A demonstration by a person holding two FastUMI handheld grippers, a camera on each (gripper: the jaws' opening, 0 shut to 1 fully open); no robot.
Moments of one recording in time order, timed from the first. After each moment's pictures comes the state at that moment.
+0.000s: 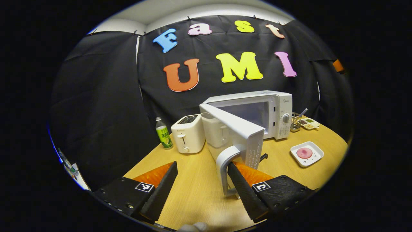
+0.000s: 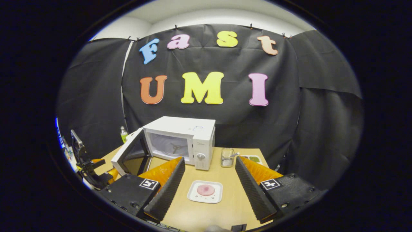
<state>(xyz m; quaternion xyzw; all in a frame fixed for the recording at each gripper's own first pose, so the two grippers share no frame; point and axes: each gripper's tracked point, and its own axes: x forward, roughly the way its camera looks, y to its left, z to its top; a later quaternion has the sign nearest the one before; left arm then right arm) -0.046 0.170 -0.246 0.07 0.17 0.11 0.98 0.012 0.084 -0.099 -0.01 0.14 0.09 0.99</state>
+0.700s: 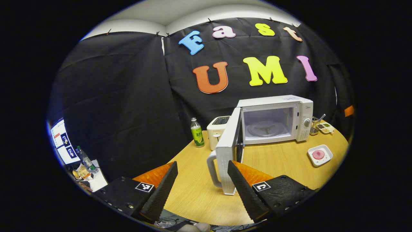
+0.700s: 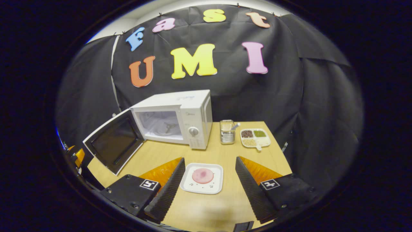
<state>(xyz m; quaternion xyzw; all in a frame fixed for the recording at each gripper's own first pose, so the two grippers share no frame) -0.107 0.208 -0.195 0.06 0.16 0.20 0.97 0.066 0.056 -0.241 0.05 0.26 0.10 0.96</state>
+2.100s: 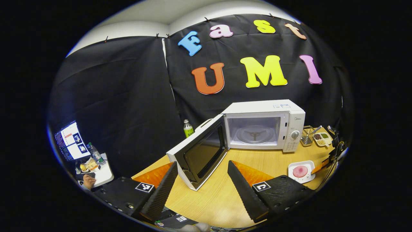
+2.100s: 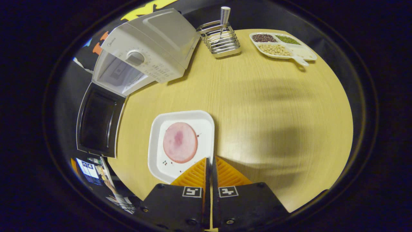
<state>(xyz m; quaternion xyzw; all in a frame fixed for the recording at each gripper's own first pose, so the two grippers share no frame) -0.082 0.102 -0.159 0.05 0.19 0.26 0.95 0.126 0.060 -0.446 0.15 0.58 0.18 0.78</state>
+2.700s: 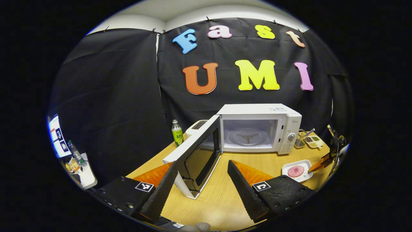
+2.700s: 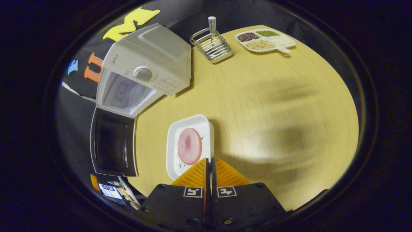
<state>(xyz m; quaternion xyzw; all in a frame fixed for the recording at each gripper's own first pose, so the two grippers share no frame) -0.061 0.150 -0.176 0.02 0.17 0.17 0.97 0.107 0.107 -0.399 0.28 0.53 0.14 0.79</state>
